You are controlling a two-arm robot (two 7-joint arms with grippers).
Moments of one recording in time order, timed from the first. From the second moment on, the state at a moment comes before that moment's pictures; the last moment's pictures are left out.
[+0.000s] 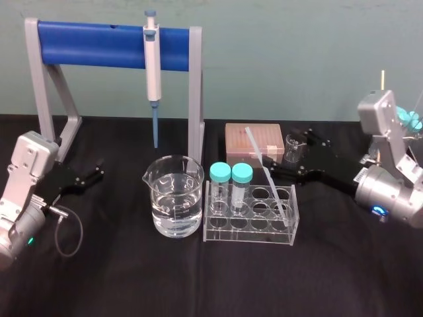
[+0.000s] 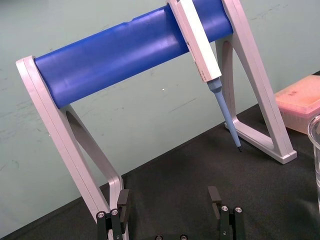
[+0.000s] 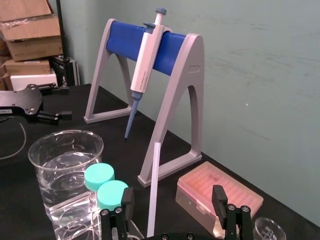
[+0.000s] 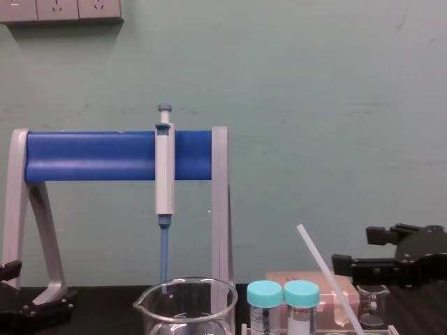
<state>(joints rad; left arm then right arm) -0.20 0.60 0.45 -1.41 -0.25 -0.12 0.03 0.35 0.55 -0.41 -1.41 0.42 0.02 0.54</state>
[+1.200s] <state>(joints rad) -0.20 0.60 0.45 -1.41 -0.25 -0.12 0.03 0.52 0.43 -0.48 -1.21 0.34 0.01 0.60</state>
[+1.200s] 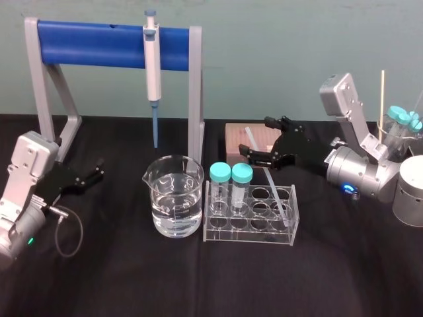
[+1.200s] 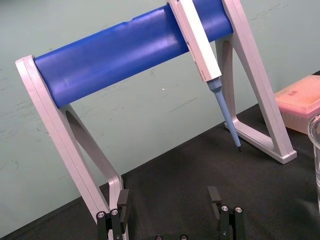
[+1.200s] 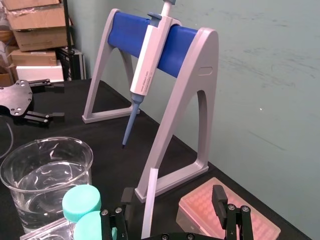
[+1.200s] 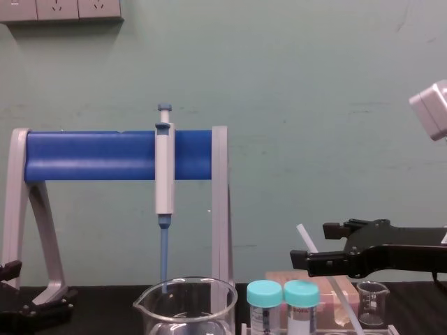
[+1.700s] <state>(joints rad) -0.20 0.60 0.45 -1.41 -0.25 -0.12 0.03 0.52 0.43 -0.48 -1.21 0.33 0.02 0.60</state>
